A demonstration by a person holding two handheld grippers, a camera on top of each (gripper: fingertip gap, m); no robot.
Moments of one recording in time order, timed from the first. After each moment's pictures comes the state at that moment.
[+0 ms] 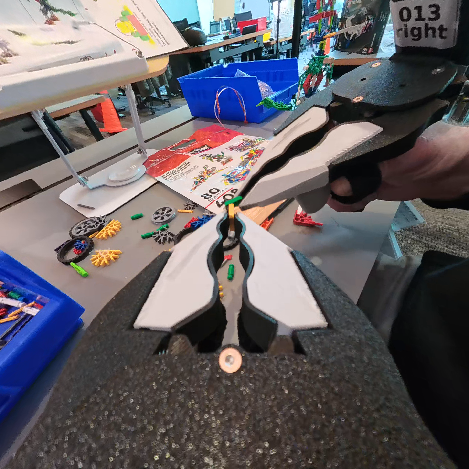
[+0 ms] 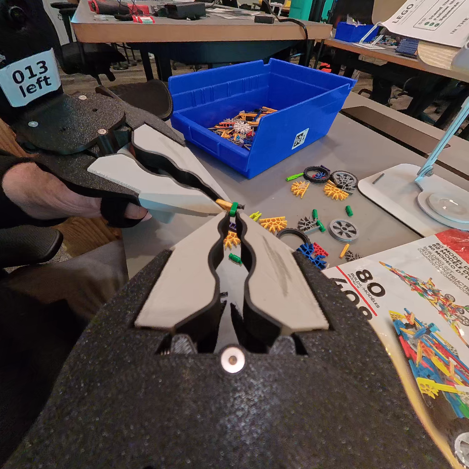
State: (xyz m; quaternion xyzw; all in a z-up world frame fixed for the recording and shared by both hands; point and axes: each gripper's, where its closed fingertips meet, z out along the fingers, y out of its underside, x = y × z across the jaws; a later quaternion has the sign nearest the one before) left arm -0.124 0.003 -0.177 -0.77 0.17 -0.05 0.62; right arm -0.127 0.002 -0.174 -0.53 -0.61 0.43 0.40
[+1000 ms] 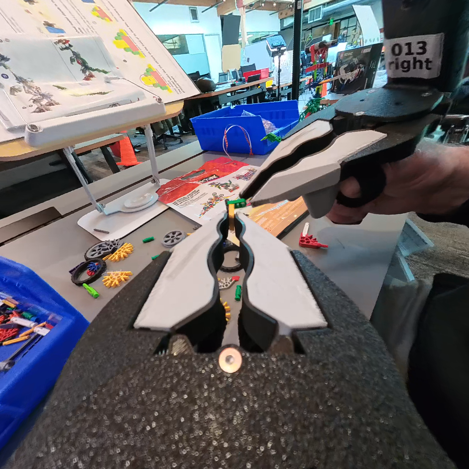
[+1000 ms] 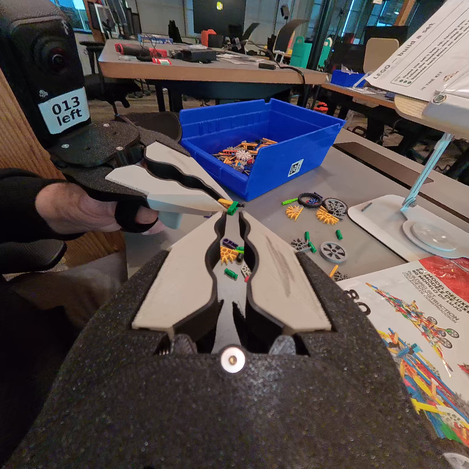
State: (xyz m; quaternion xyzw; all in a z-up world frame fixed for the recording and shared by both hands) left arm -0.126 0.005 -0.157 -0.72 0.16 -0.04 0.67; right arm -0.122 0.005 -0.151 -0.48 -0.60 0.46 0.43
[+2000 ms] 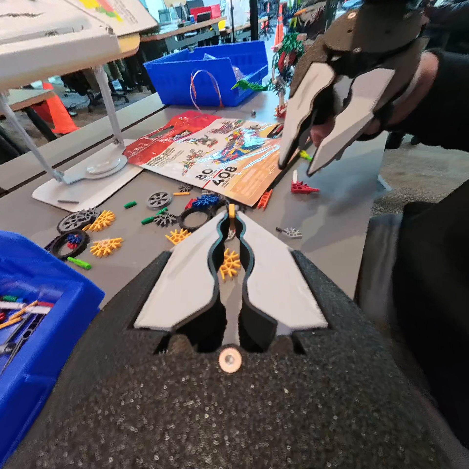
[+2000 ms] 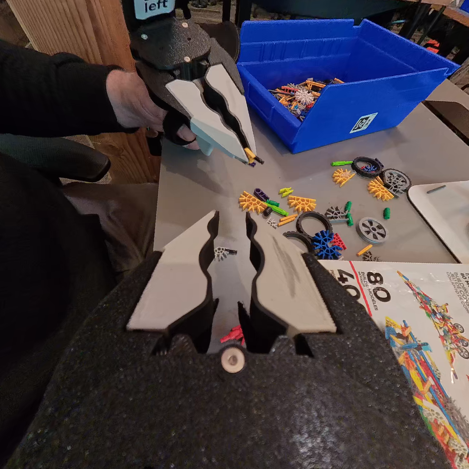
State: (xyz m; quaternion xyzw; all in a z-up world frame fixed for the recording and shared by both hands) left arm -0.152 -0.014 -0.193 -0.77 0.23 -0.10 0.59; right arm -0.092 -0.006 -0.190 -0.43 -0.73 0.42 0.32
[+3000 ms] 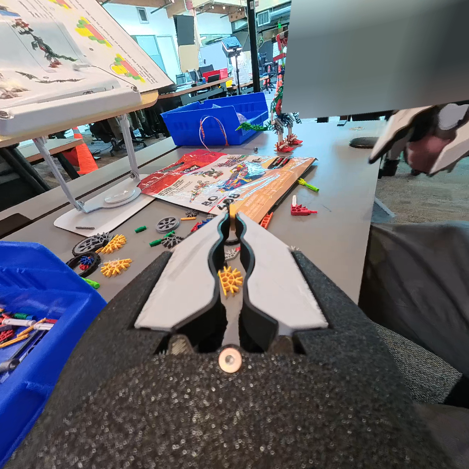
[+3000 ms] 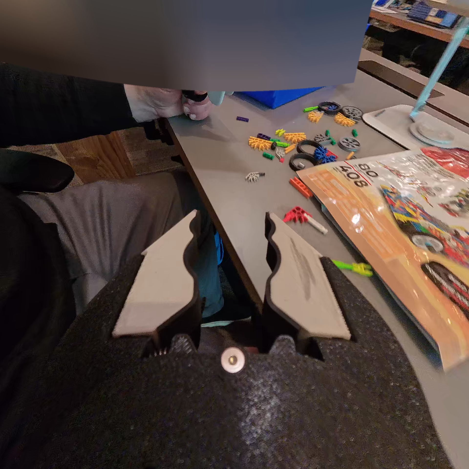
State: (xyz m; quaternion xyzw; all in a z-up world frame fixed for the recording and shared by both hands) left arm -0.151 -0.018 -0.176 -0.71 0.23 -0.10 0.66; right arm 0.035 -0.028 -0.201 -0.53 -0.64 0.40 0.39
